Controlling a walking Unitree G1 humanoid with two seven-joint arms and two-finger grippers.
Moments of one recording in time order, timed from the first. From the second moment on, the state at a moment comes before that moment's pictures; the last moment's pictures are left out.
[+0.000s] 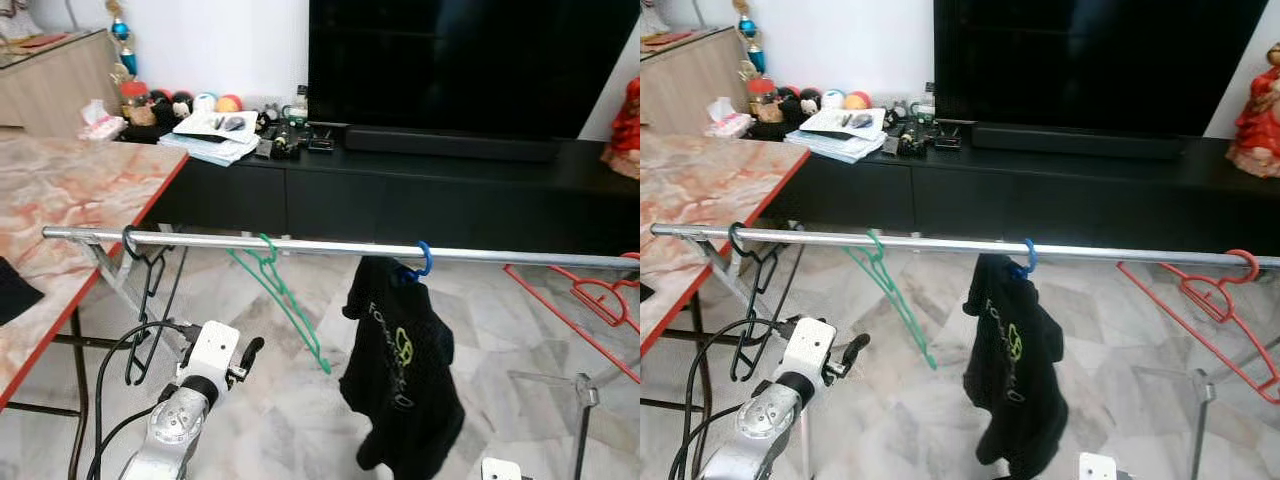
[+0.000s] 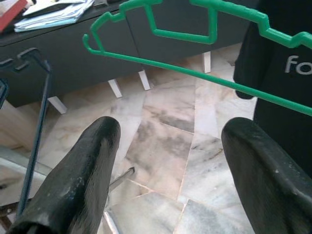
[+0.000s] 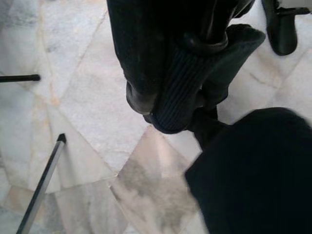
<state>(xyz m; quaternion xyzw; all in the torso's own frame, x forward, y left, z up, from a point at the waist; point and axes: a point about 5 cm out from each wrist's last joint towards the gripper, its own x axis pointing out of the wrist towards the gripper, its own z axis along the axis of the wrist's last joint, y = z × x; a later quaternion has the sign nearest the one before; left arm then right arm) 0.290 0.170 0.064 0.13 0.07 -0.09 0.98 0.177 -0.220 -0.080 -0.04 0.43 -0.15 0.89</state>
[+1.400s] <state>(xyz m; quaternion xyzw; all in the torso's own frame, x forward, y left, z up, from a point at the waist) 0.289 0.168 0.067 0.10 0.07 -0.08 0.99 0.173 -0.217 -0.083 -0.01 0.44 -0.15 0.89</state>
